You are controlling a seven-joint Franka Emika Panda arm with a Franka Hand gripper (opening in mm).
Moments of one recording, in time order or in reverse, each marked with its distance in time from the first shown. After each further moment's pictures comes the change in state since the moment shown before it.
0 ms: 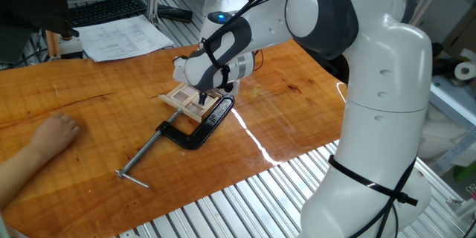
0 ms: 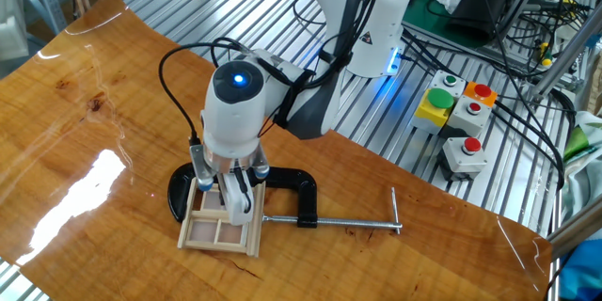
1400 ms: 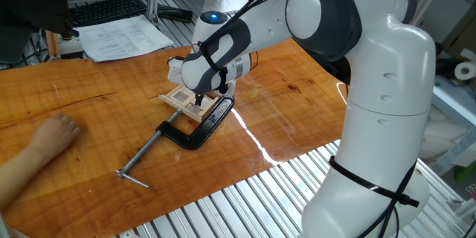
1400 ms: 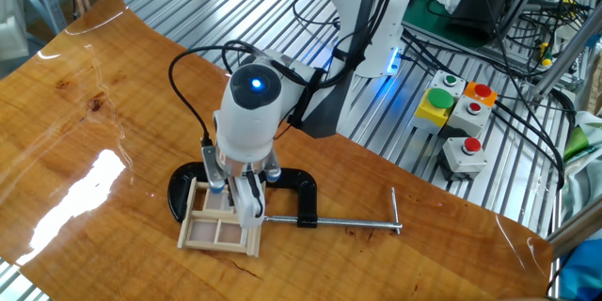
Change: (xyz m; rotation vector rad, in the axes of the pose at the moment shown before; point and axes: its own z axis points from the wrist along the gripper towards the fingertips) arm 0.014 0.012 -0.008 0.031 -0.015 0.020
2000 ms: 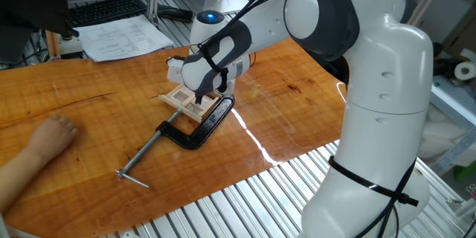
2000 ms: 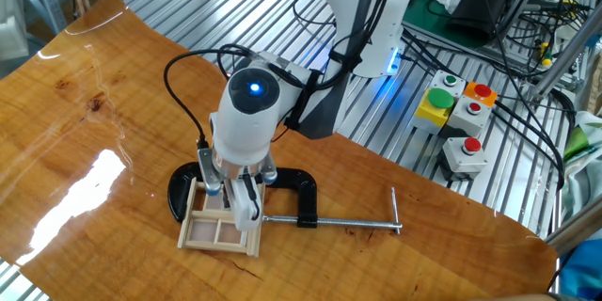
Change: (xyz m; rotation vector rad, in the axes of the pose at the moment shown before) arm -0.006 0.001 0.002 0.010 -0.015 -0.007
